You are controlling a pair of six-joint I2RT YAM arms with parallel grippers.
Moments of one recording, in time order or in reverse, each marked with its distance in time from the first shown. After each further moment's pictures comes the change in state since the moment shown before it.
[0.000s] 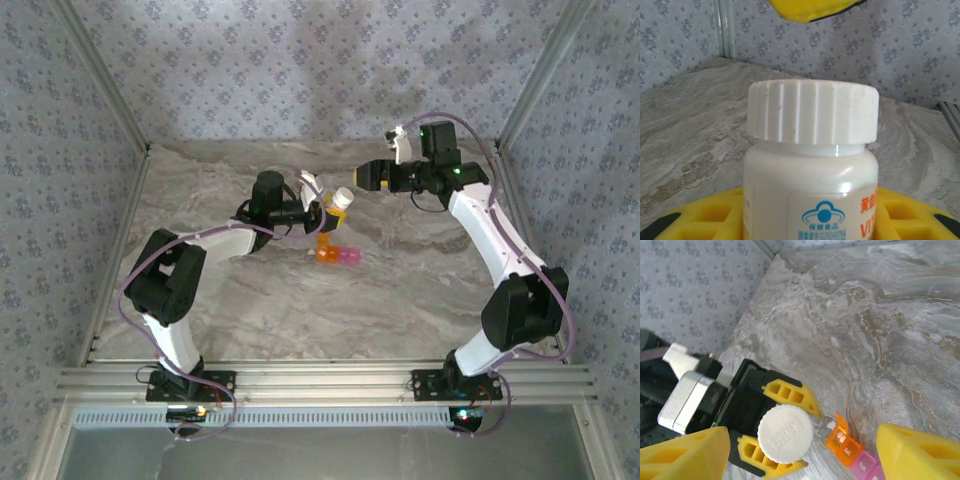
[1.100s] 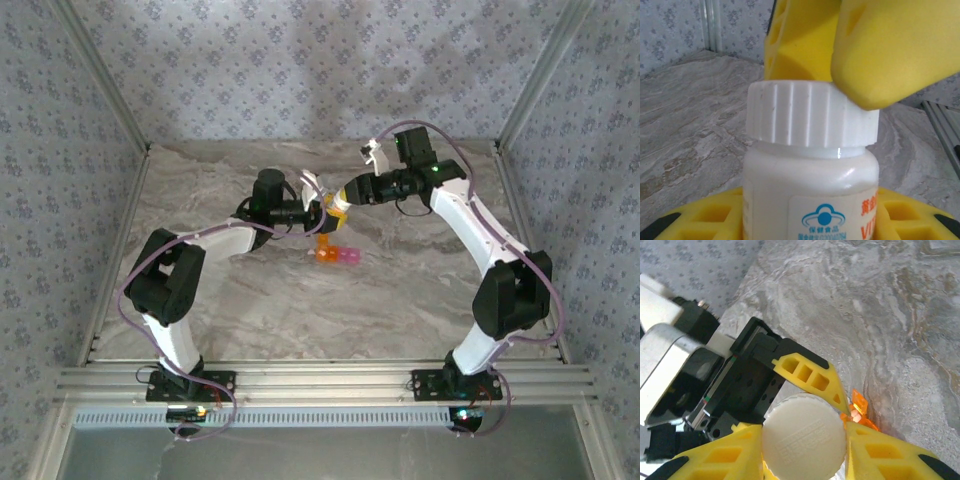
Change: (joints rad) left arm -0.001 0.000 0.022 -0.056 0.021 -0.006; right arm 0.101 0.085 0.035 -0.089 0.018 -0.060
